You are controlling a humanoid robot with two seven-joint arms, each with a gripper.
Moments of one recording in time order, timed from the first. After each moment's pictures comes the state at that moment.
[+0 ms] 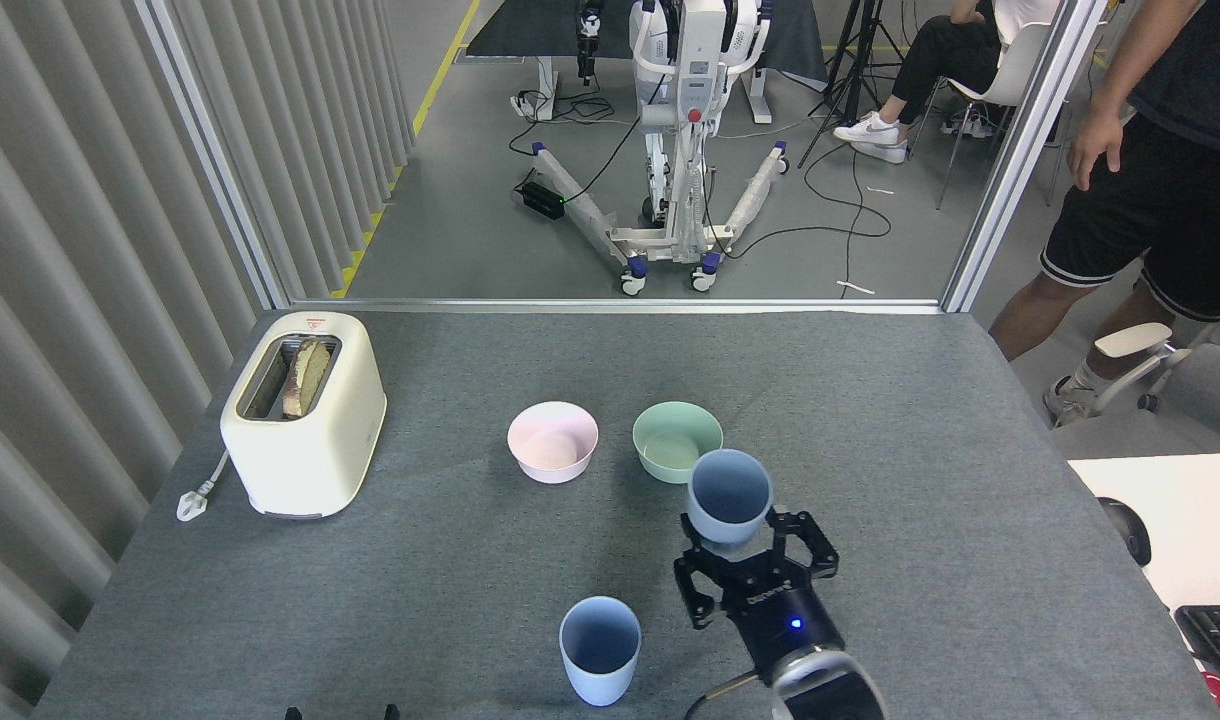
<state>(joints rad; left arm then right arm) 0.29 0.07 -0.08 -1.40 -1.40 0.04 0.45 -0.12 0.12 0.18 -1.44 1.75 -0.15 -0.03</state>
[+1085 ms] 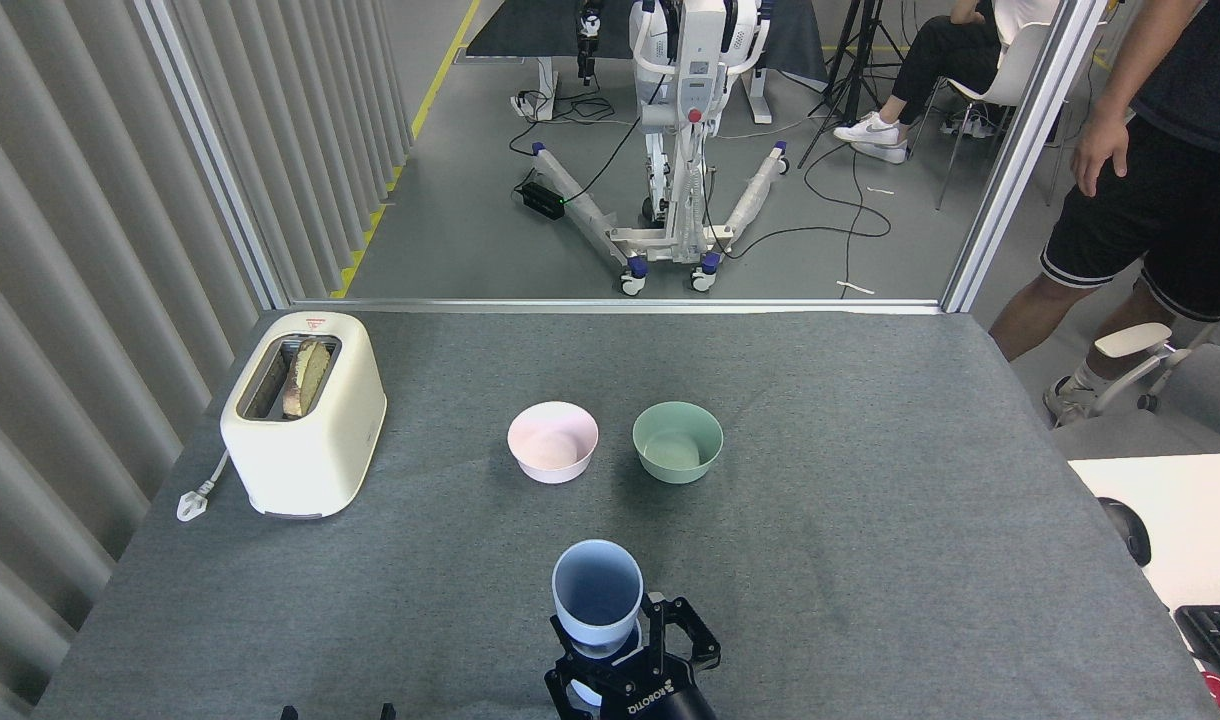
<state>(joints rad) 0.29 0.08 -0.08 -1.39 -1.40 0.04 0.45 0.09 0.21 0.37 -1.55 1.83 -0.12 0.00</state>
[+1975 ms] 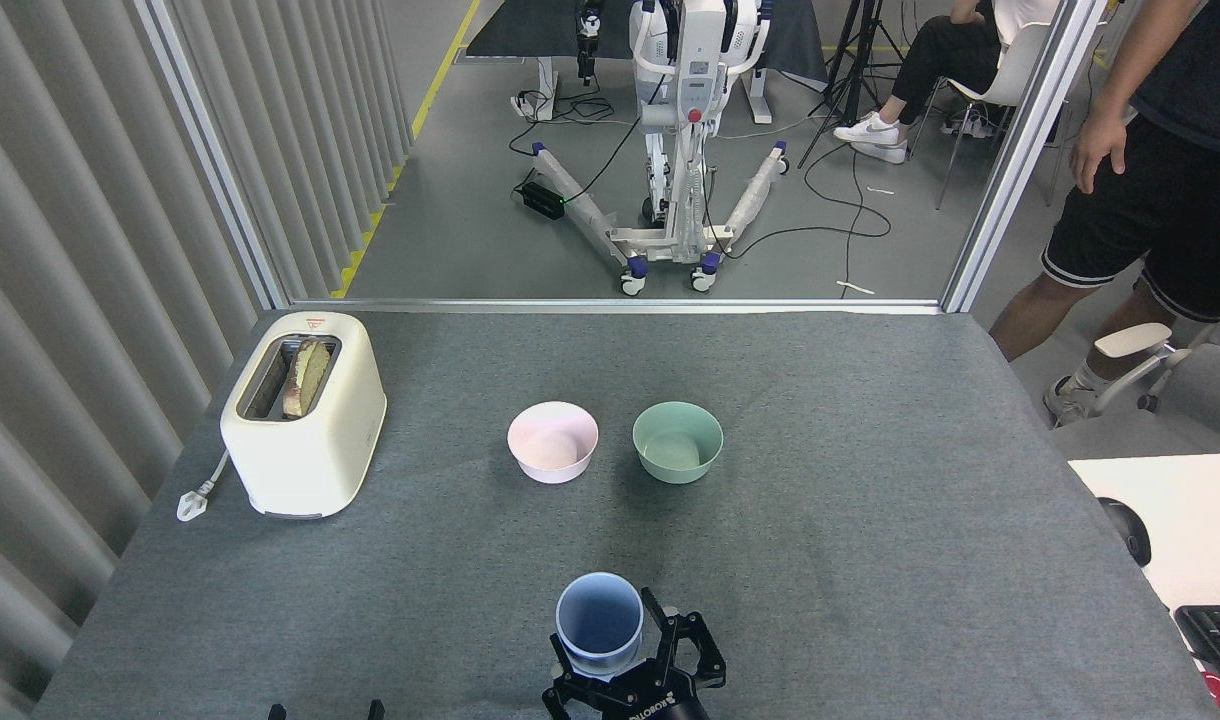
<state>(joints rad) 0.29 0.08 -0.06 -1.39 -1.39 0.03 0.45 0.10 0.21 0.37 -1.53 1.82 -0.08 -0.01</state>
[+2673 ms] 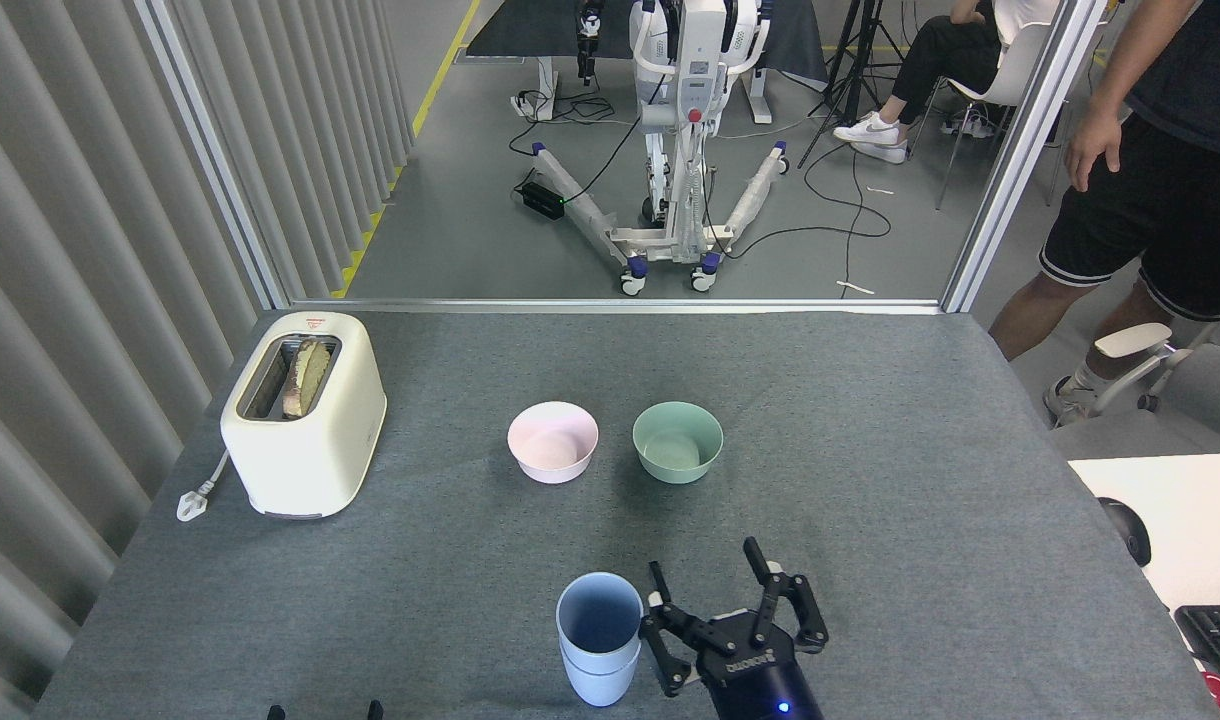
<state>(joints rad) 0.29 0.08 -0.06 -1.39 -1.39 0.03 0.45 0.11 0.15 0.19 -1.63 1.64 -0.08 -0.13</state>
